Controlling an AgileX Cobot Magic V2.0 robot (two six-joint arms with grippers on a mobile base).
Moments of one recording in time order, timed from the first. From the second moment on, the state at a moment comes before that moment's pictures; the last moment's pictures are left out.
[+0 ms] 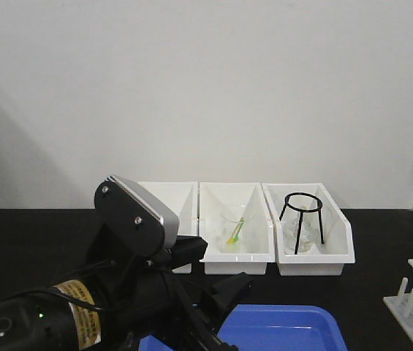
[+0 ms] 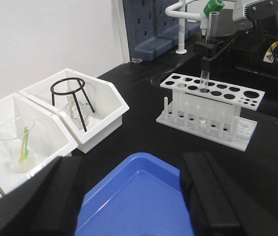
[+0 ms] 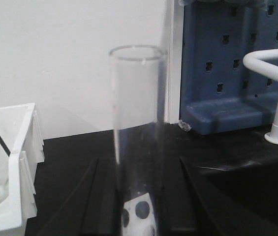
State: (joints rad) left arm -0.85 1.32 -0.97 0.22 -0.01 -0.21; right arm -0.32 1.70 -0.72 -0.09 -0.82 0.07
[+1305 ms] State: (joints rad) left arm -0.85 1.32 -0.97 0.22 -0.01 -0.21; right arm -0.32 1.91 -0.73 -0.09 -0.89 0.07
